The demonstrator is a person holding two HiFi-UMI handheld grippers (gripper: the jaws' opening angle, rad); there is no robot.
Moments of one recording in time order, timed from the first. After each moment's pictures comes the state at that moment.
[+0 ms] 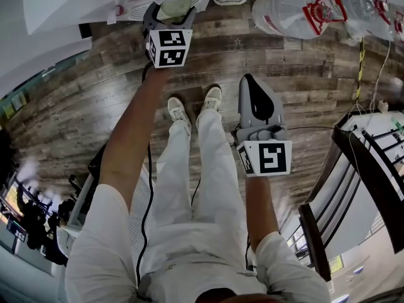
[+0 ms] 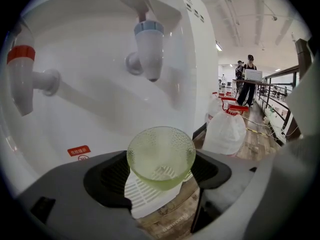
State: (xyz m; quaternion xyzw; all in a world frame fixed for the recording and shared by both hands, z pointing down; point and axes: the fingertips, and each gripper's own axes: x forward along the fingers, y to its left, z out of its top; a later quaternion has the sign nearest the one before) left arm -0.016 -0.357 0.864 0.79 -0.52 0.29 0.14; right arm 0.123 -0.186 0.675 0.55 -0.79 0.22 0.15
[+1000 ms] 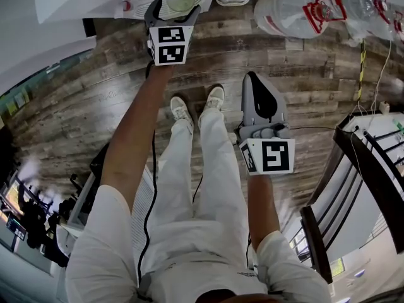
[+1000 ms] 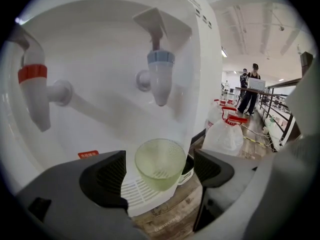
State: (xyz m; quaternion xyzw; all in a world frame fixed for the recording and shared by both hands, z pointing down) left arm -0.017 -0.352 0.837 0.79 -0.52 0.27 0.16; right arm 0.124 -0.178 0.658 0.55 -0.80 0.21 0.14
